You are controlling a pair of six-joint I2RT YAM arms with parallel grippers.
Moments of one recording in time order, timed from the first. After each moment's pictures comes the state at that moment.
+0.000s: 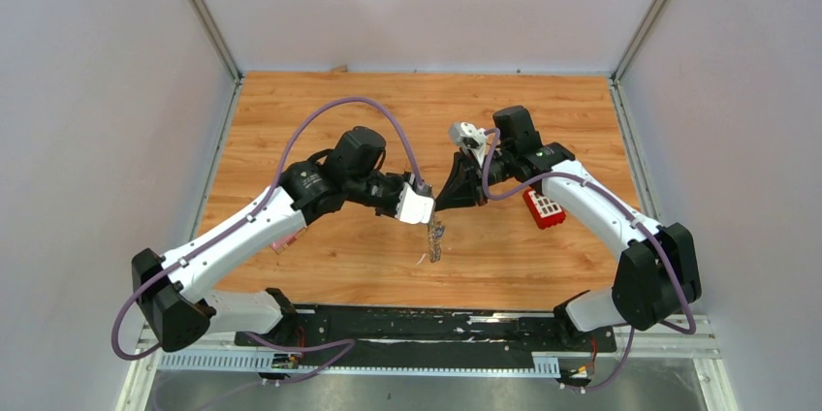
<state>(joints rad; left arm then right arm) -0.83 1.24 1.19 -0.63 0.57 0.98 0.47 1.43 1.10 -0.43 -1.39 -0.50</state>
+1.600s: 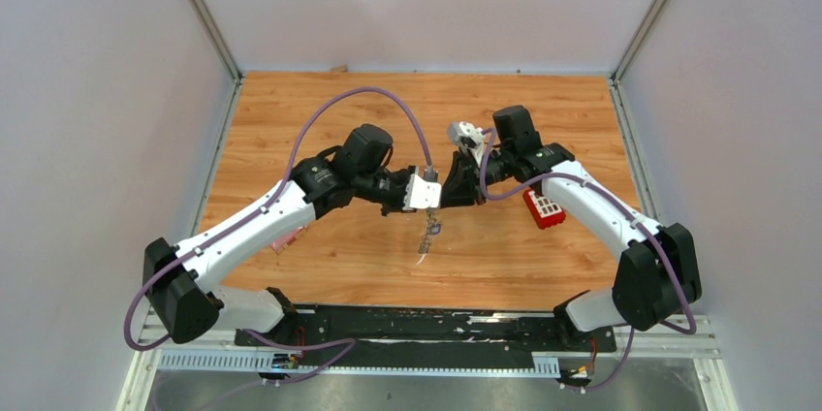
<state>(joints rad) -0.82 1.30 1.19 -0.59 0.59 0.84 0.47 1.43 1.10 -0.41 -1.35 -0.47</state>
